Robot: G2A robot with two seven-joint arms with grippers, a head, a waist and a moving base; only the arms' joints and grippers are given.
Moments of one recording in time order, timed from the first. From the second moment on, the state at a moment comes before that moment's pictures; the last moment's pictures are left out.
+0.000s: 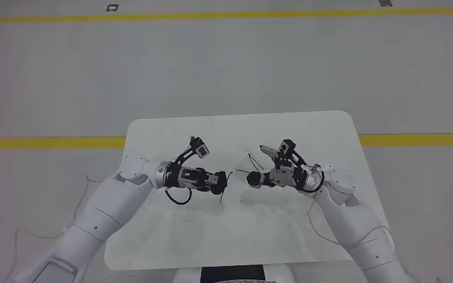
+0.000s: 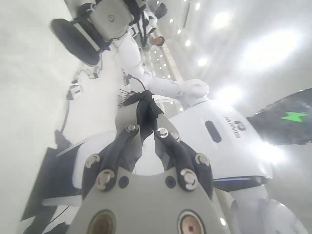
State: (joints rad) left arm 1.08 -1.03 -0.88 -1.33 -0.90 -0.26 -1.39; right arm -1.39 -1.14 1.22 -1.50 0.81 0.22 0.98
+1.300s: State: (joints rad) left arm 1.00 -0.94 -0.67 -1.31 -1.29 -0.07 -1.39; right arm -1.27 -1.14 1.01 -1.41 1.16 0.34 0.96
